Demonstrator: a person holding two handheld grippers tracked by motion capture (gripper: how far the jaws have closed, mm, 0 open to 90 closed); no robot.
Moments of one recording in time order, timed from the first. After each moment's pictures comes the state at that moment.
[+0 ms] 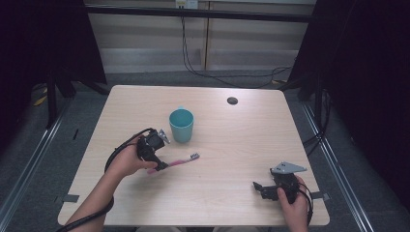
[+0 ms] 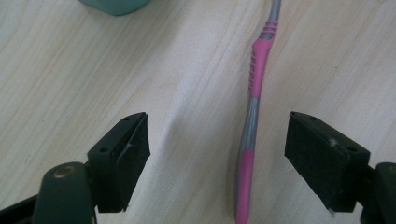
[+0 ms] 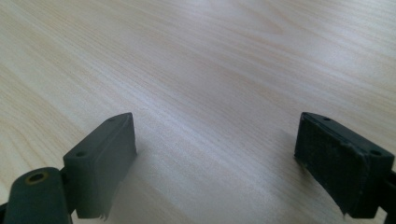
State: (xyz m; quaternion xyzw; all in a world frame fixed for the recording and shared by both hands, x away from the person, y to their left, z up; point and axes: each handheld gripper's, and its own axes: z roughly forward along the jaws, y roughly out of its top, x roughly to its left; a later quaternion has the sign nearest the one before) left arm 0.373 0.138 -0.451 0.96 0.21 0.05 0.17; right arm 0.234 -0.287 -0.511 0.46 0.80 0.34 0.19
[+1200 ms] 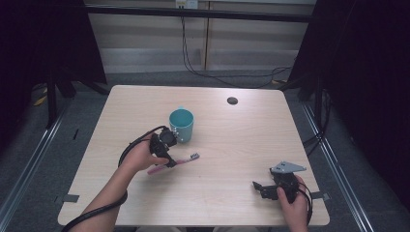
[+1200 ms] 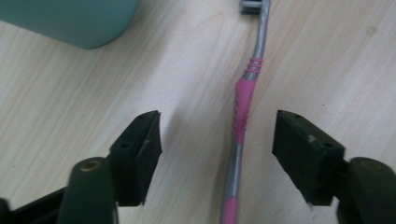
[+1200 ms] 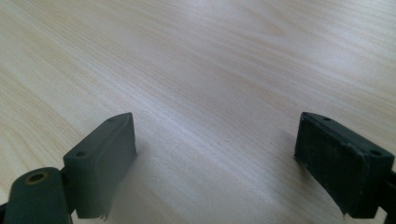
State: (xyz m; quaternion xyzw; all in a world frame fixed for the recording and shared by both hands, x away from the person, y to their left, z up) left arm 0.384 0.102 -0.454 0.97 0.21 0.02 0.15; right arm 0.236 -0.287 -0.511 0.46 0.80 0.34 0.19
